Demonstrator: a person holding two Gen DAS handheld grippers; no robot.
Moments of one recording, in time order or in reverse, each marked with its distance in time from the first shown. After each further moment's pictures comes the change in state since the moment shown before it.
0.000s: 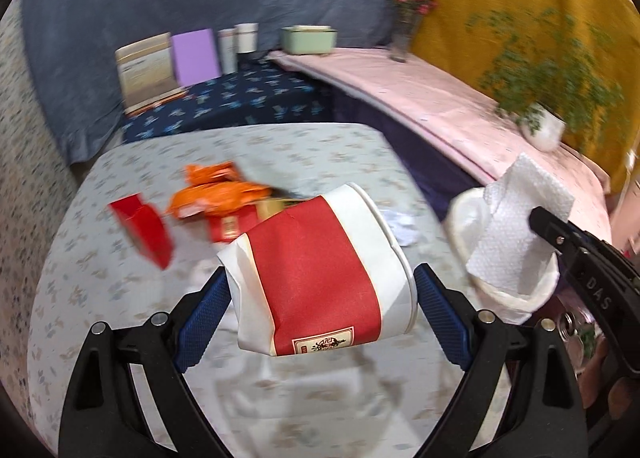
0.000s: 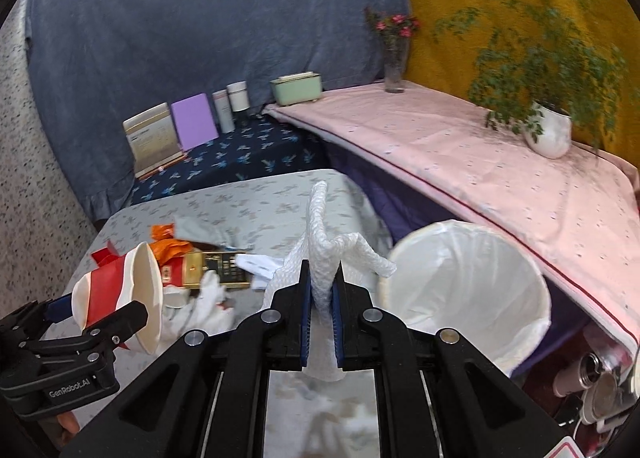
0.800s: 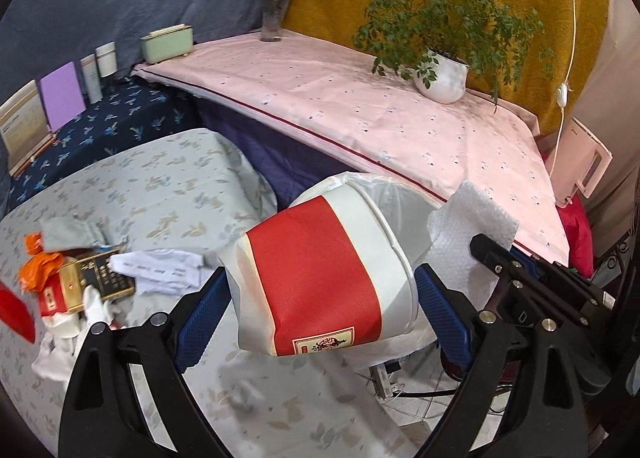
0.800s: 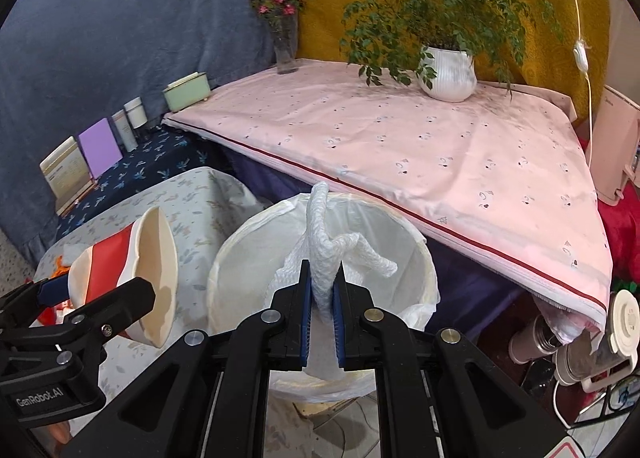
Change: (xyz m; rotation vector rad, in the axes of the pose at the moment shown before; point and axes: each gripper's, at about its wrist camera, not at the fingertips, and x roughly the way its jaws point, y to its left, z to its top) left arm 0.074 -0.172 0.025 0.219 0.056 -0.269; right arm 0.028 -0.145 -0.014 0.194 0.053 -0.192
